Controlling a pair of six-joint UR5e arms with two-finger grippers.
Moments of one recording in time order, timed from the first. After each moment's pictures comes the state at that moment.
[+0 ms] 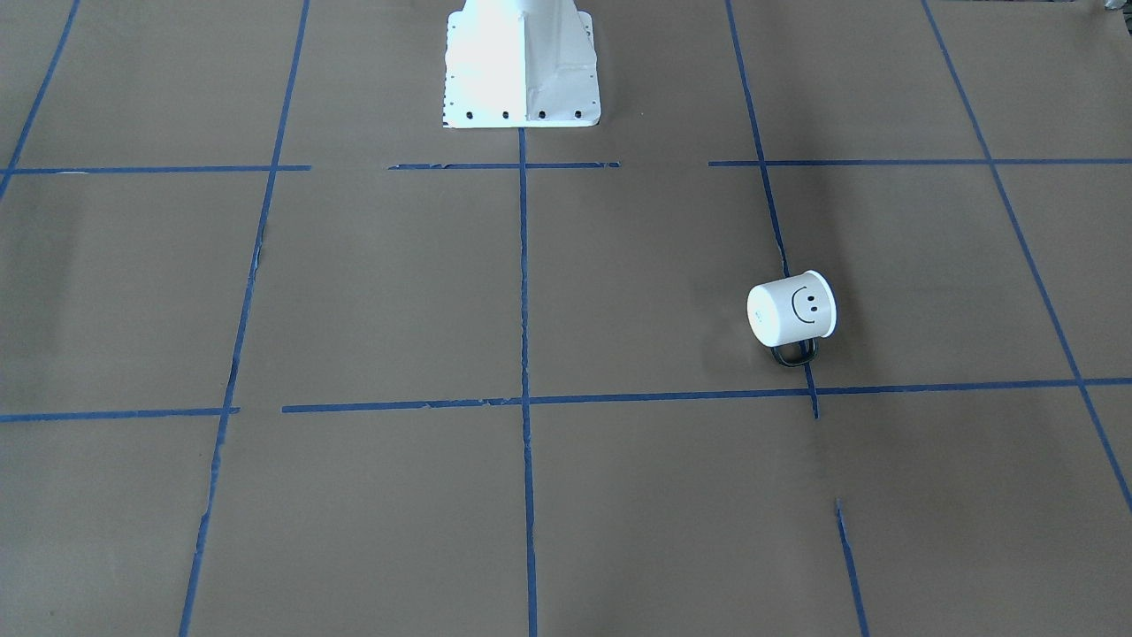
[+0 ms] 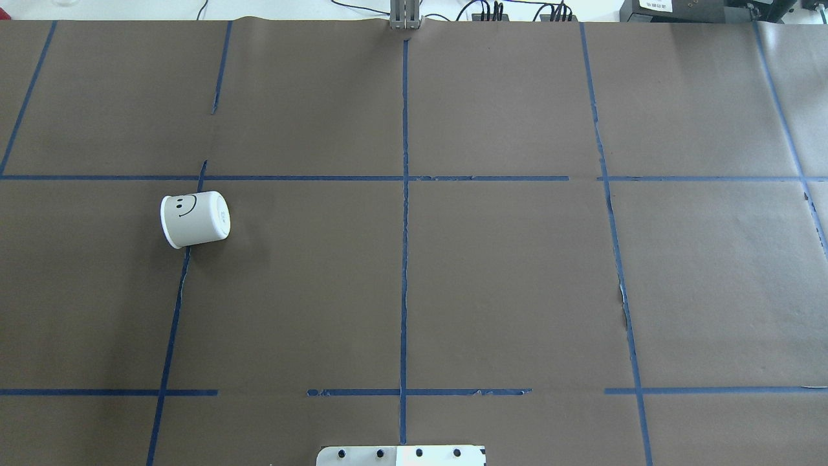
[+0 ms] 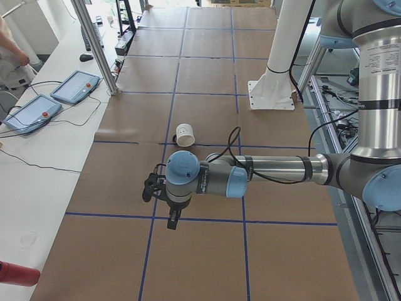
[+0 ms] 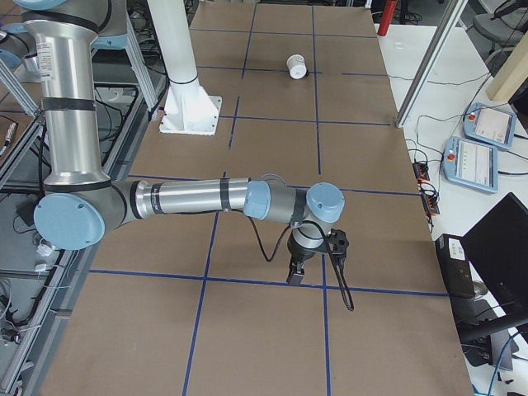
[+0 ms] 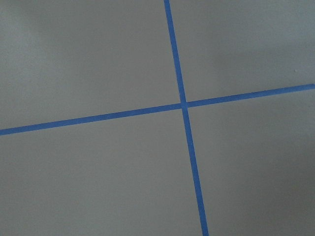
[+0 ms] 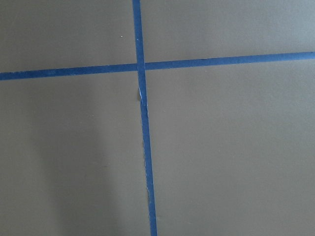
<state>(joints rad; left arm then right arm) -1.66 -1.47 -1.68 -1.71 -2.39 0.11 1.53 -1.53 1.64 -1.83 2.27 0.01</state>
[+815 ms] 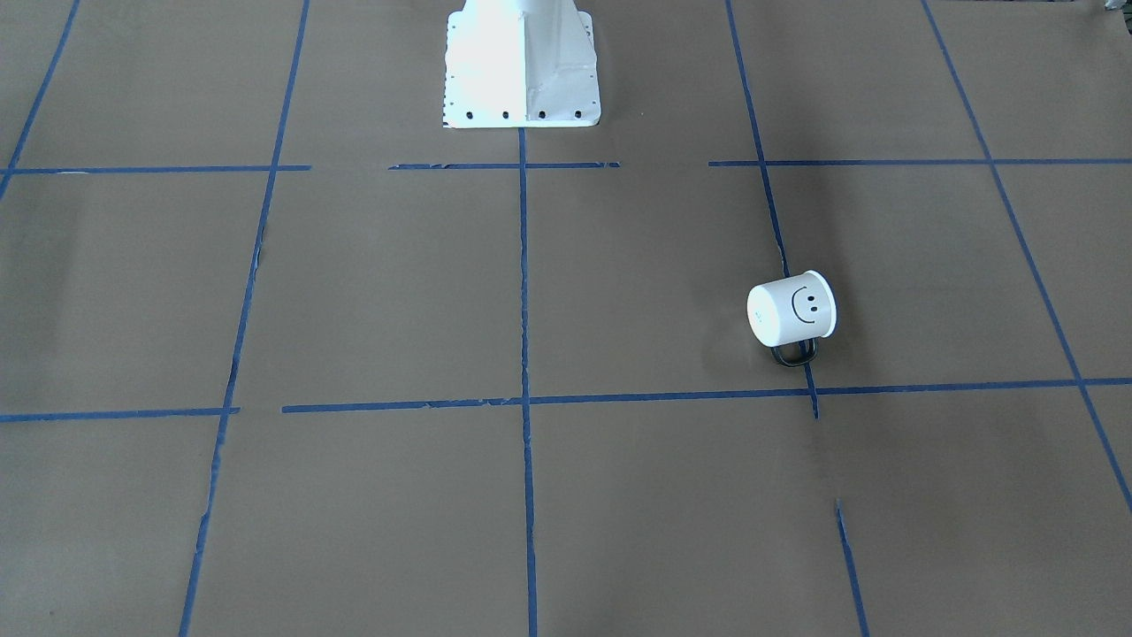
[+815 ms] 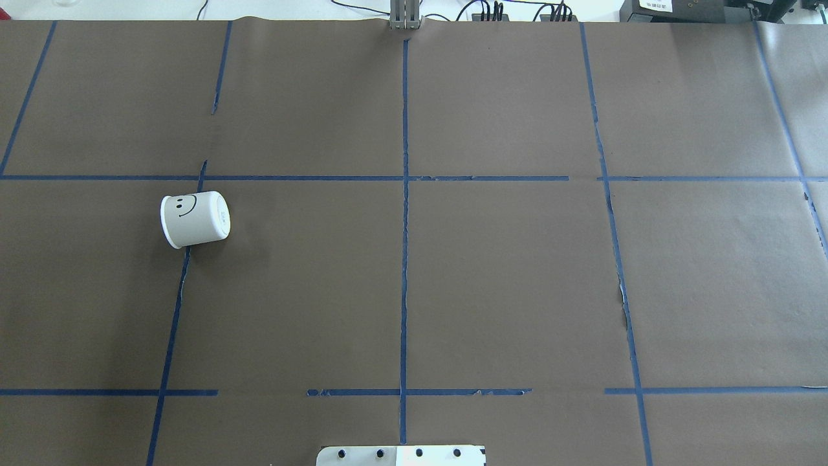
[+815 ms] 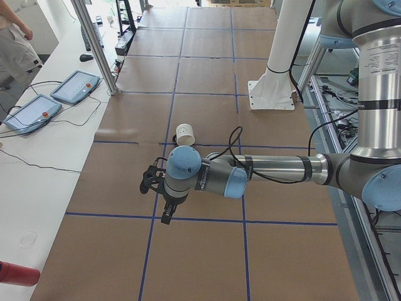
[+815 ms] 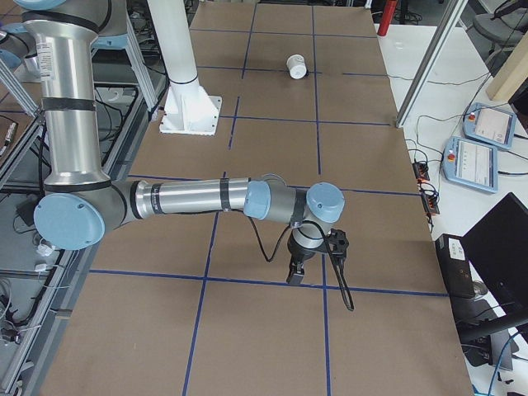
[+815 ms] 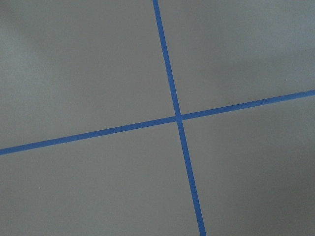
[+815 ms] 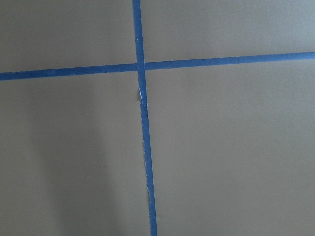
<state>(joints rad) -1.64 -1.48 -1.68 -1.82 -2.38 0.11 1.53 -1.53 1.64 -1.83 2.27 0.01</state>
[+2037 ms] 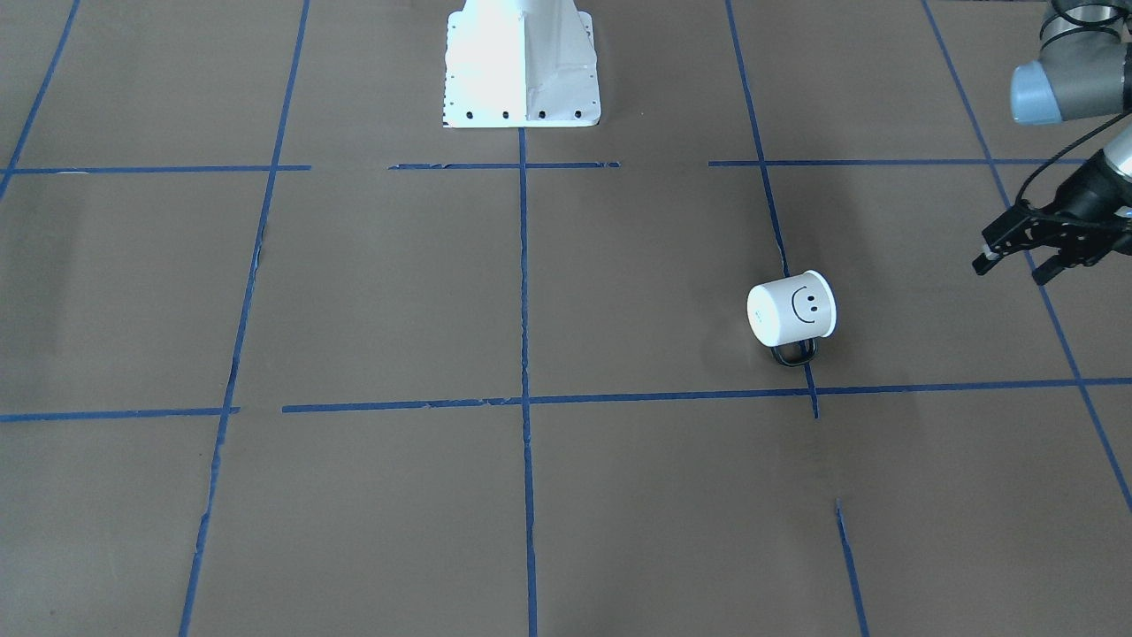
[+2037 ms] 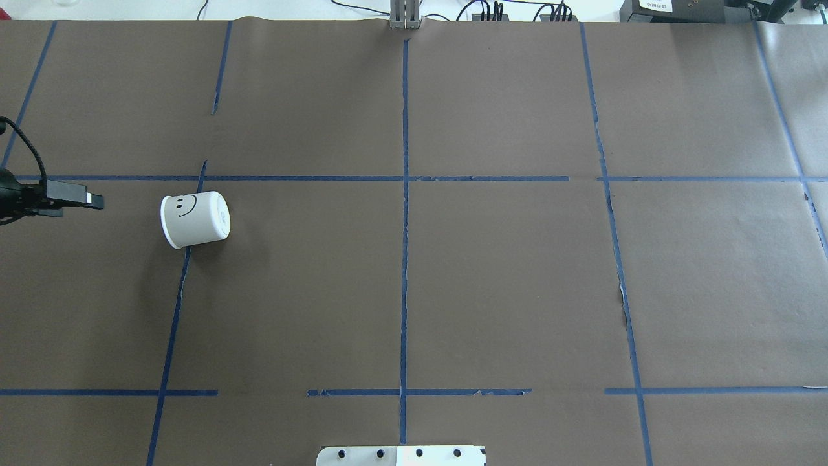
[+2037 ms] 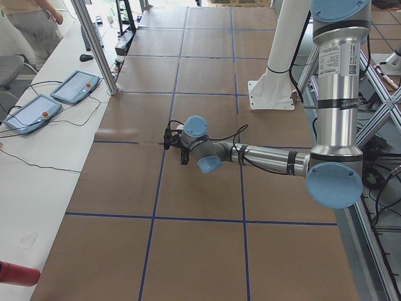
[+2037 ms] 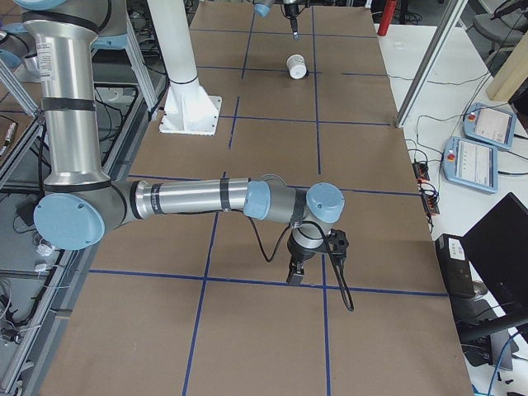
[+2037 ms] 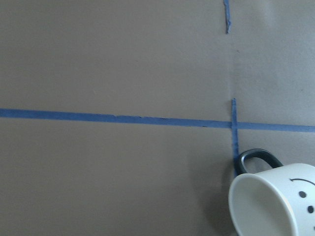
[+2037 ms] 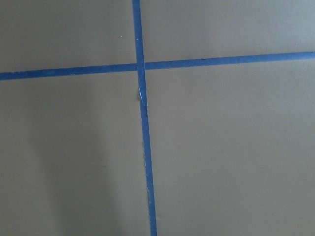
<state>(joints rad) -0.96 -1.51 -1.67 -2.63 -2.17 -1.21 1.53 -1.53 1.64 -1.83 2.27 0.01</state>
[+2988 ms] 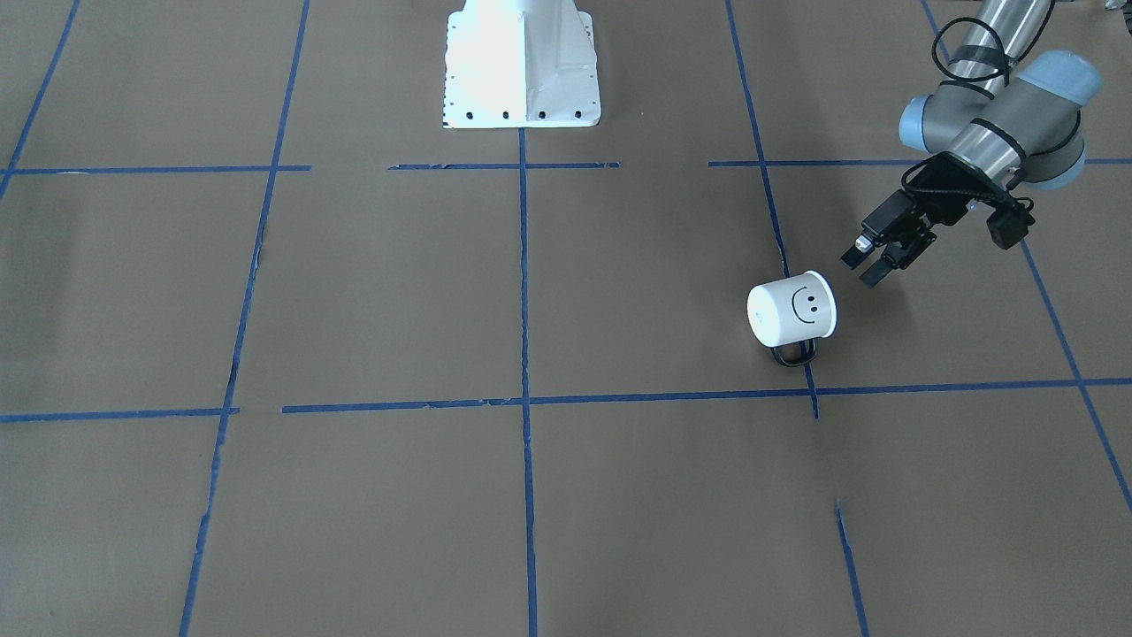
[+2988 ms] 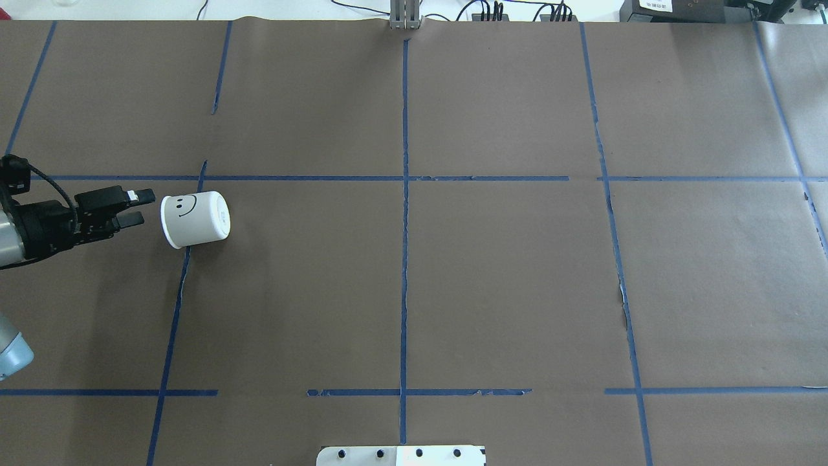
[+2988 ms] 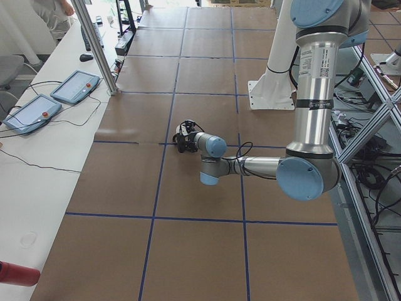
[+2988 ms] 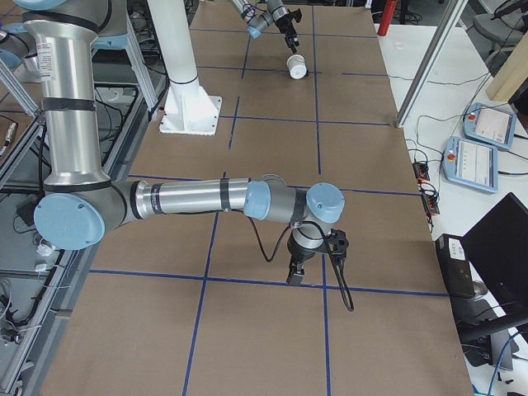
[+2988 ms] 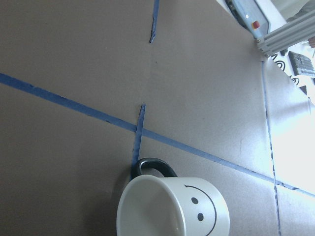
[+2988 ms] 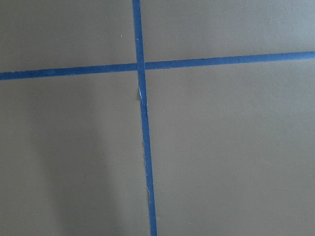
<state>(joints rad) -0.74 -1.61 -1.37 -3.40 -1.77 -1.72 1.53 -1.53 1.64 -1.83 2.27 0.01</state>
